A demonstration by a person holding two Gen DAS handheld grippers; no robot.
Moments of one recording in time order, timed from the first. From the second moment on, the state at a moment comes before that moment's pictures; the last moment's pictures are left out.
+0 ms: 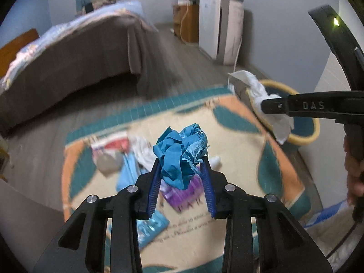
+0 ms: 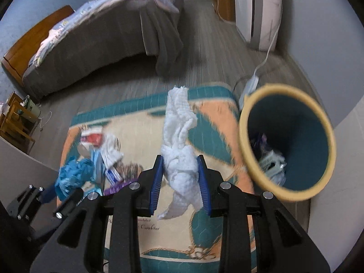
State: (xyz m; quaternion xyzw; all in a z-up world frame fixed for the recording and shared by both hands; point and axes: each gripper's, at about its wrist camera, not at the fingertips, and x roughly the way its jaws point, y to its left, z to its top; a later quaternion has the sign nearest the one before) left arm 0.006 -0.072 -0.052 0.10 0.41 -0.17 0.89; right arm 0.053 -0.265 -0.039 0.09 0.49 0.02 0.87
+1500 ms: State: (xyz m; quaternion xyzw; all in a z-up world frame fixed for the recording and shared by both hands) left arm 0.042 -0.166 -0.025 0.10 0.39 -0.22 0.89; right arm 0.075 -0.427 -0.016 0.05 0.44 -0.08 0.89
